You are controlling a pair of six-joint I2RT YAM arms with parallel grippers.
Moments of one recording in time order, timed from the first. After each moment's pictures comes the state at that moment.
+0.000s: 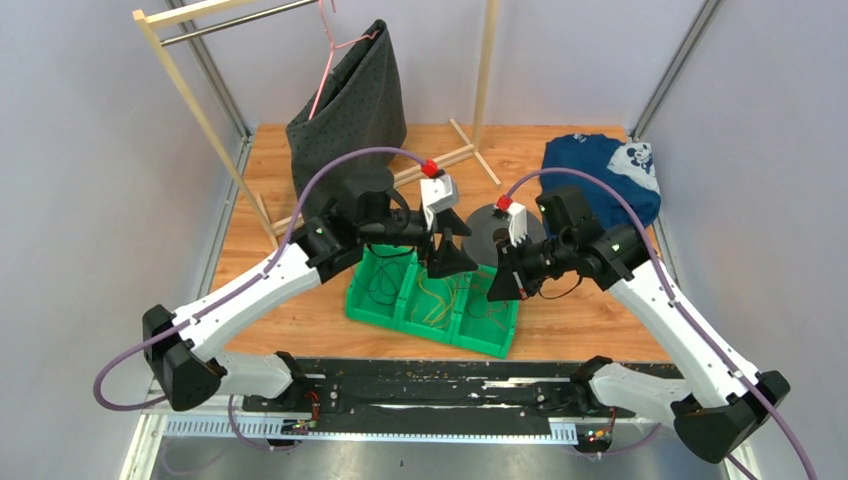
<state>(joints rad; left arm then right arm) -0.81 1.26 1.22 -0.19 0.64 -0.02 0.58 1.05 1.19 -1.03 -0.65 0.10</state>
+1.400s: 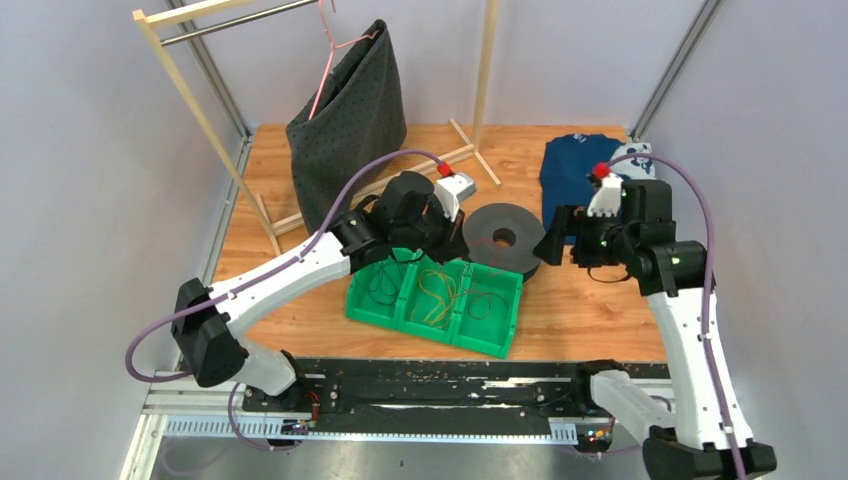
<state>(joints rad) -0.88 1.44 1.28 -0.39 0.32 -0.18 0.18 0.94 1.24 -1.08 -0.38 0.14</state>
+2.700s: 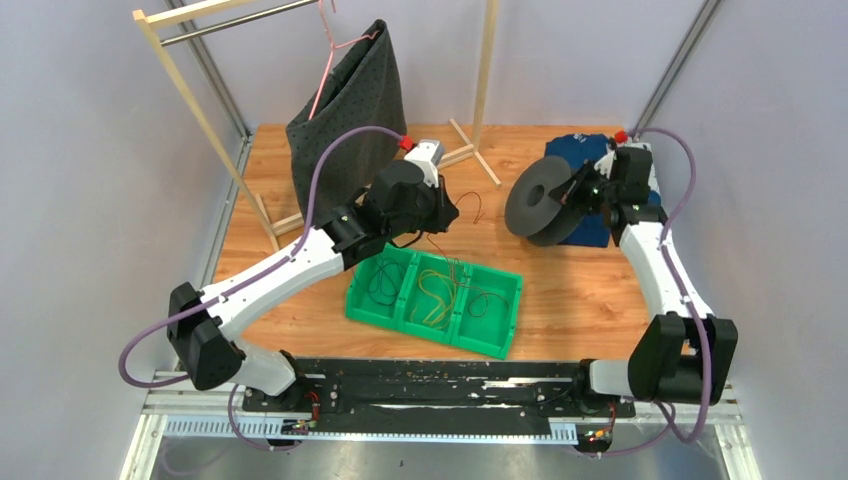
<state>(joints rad) -0.85 1.41 1.31 -0.30 -0.09 -0.51 -0.07 1.31 1.02 -0.27 -0.43 0.54</state>
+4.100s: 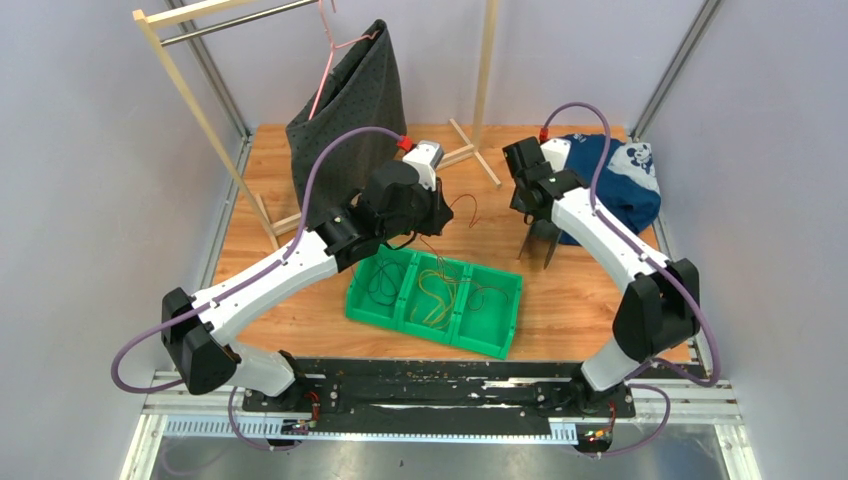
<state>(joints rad) -0.85 1.38 1.31 -0.35 -0.09 -0.42 0.43 1.58 1.38 -0.74 0.55 0.62</state>
